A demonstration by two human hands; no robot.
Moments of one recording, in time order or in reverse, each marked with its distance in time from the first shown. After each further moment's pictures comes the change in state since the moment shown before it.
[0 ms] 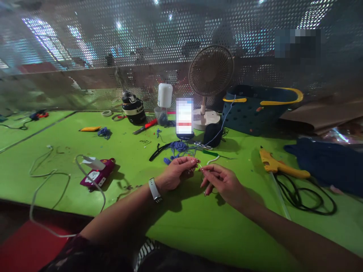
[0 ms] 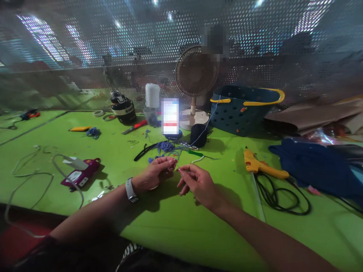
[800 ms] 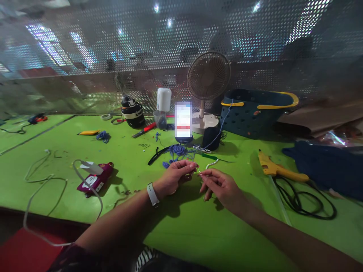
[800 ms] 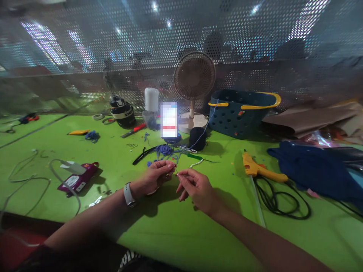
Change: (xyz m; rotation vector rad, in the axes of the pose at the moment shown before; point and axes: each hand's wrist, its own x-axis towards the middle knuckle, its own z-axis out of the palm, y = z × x) left_hand 0.002 -0.003 -0.005 0.066 0.015 0.029; right_hand -0.001 -0.006 0.002 -0.033 -0.010 0.045
